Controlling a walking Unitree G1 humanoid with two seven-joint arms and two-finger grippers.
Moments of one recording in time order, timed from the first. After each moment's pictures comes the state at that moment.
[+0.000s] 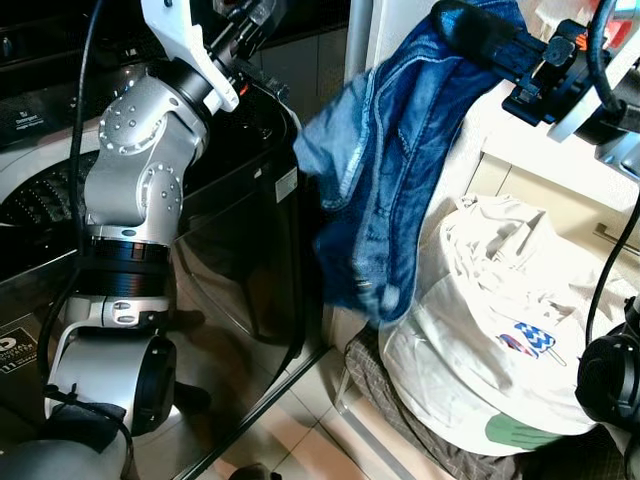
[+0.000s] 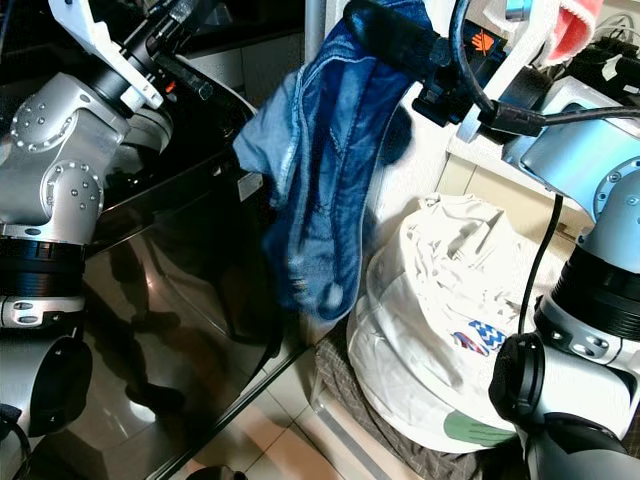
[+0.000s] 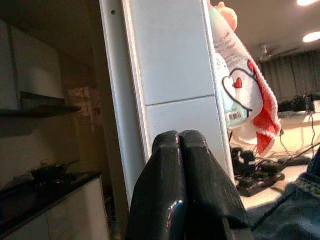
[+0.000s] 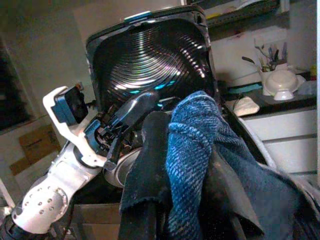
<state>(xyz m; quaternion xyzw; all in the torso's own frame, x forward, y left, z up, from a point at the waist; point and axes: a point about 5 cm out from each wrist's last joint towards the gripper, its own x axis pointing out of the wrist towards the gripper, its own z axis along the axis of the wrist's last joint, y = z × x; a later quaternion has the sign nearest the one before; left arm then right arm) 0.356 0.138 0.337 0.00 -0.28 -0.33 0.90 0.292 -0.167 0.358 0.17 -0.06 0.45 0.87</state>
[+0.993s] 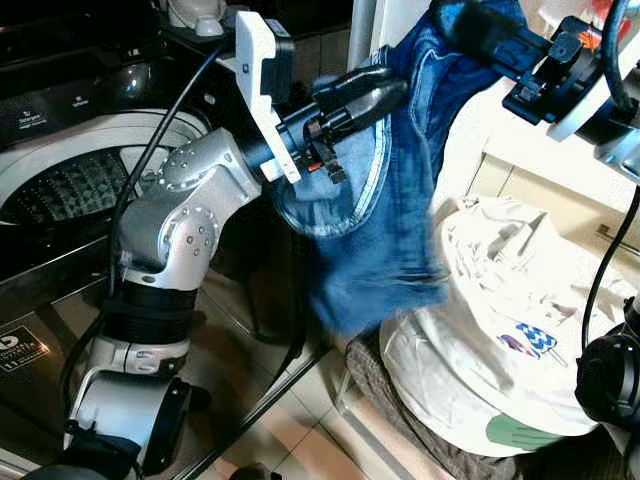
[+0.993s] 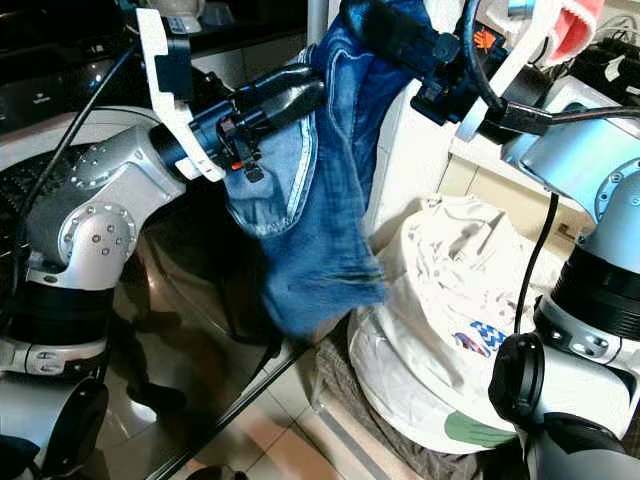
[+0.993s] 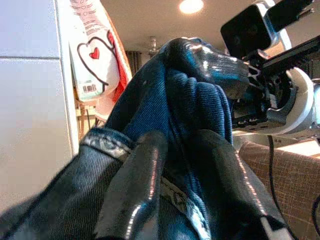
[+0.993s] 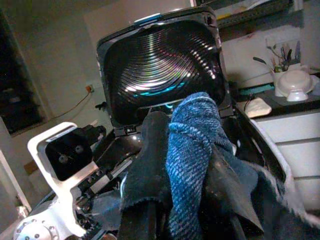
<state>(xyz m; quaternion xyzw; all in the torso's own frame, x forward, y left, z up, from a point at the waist) 0.314 0.080 0.306 -0.06 -0.19 -0.56 0.80 0.290 -0.163 0.358 0.18 -0.06 0.46 0.87</state>
